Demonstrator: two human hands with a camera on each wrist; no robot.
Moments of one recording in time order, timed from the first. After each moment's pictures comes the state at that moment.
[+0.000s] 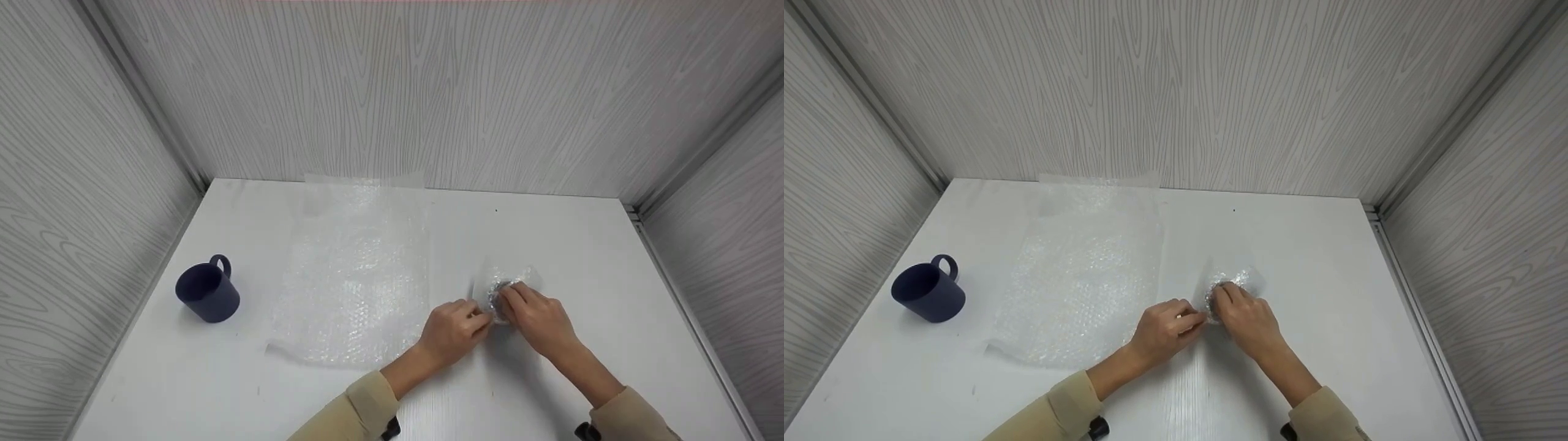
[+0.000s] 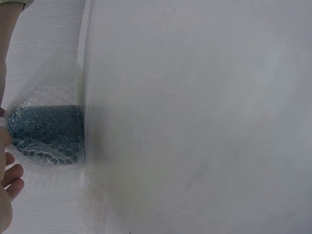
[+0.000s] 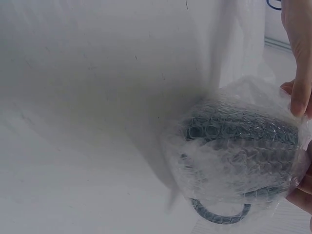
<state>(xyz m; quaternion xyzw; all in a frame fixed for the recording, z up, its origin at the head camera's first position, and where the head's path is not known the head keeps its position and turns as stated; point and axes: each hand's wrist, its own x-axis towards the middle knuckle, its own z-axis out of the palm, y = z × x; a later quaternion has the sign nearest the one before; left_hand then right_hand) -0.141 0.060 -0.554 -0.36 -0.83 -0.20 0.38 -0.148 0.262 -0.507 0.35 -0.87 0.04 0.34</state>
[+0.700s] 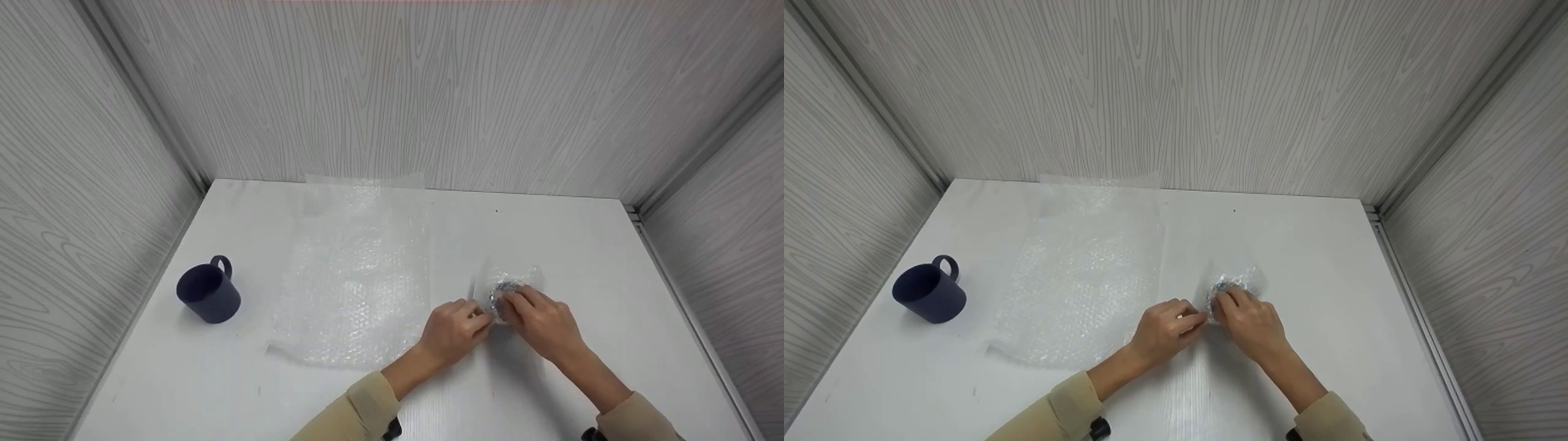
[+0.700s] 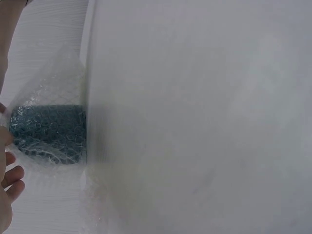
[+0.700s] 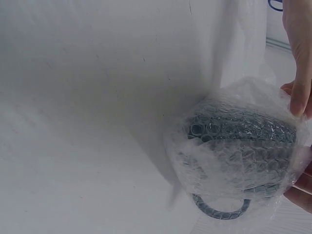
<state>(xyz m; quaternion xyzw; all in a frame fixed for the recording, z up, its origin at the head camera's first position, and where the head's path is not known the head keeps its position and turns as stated) -0.142 0.060 -0.553 -0.36 -0.83 -0.19 0.39 -0.143 0.264 -0.503 0.35 -0.86 0.07 0.36</state>
